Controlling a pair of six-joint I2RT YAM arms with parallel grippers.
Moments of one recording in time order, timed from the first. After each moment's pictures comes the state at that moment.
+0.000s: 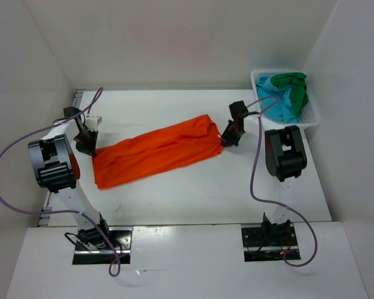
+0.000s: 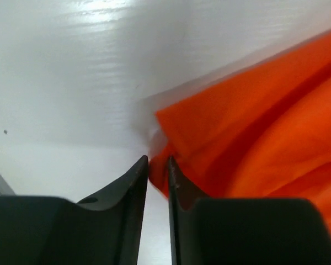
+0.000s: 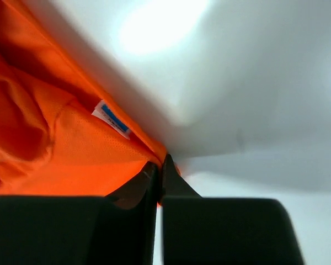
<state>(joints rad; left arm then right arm) 0.34 1.90 1.31 -0.69 0.15 0.42 0.21 1.97 1.30 -0.53 -0.13 0.77</state>
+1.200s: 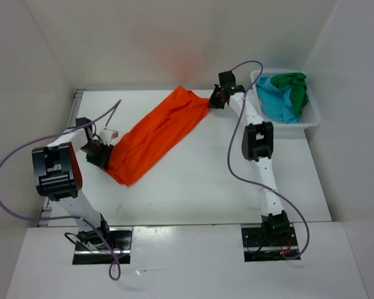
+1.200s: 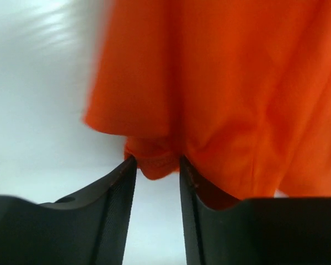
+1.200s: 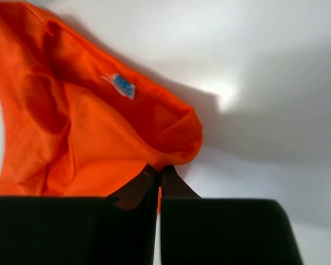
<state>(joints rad) 0.27 1.78 1.12 -0.73 0.22 0.58 0.22 2.61 2.36 -0.64 -0.13 0.63</state>
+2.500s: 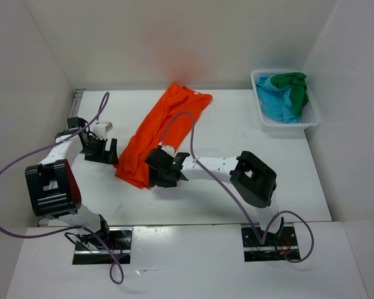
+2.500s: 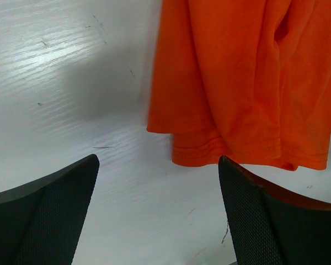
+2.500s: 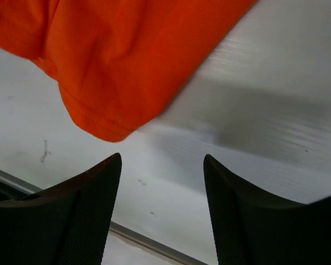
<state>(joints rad) 0.28 1.56 1.02 -0.69 0.43 0.41 1.08 1.96 1.40 -0.47 0.13 0.97</state>
